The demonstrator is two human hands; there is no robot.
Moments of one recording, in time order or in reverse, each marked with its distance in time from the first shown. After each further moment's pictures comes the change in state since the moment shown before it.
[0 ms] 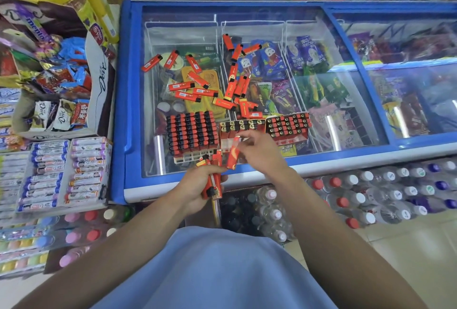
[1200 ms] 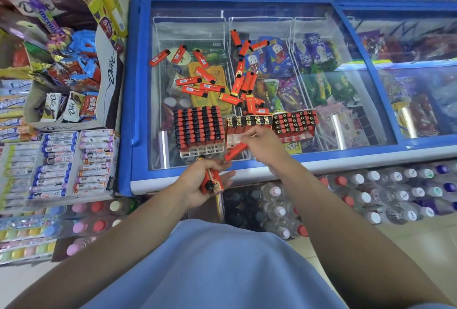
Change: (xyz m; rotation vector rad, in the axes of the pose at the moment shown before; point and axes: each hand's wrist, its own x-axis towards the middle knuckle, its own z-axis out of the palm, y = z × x) left_hand -0.002 0.000 -0.014 -0.198 -0.077 -0.106; right_hand 0.009 0.002 0.003 0.002 -0.033 0.076
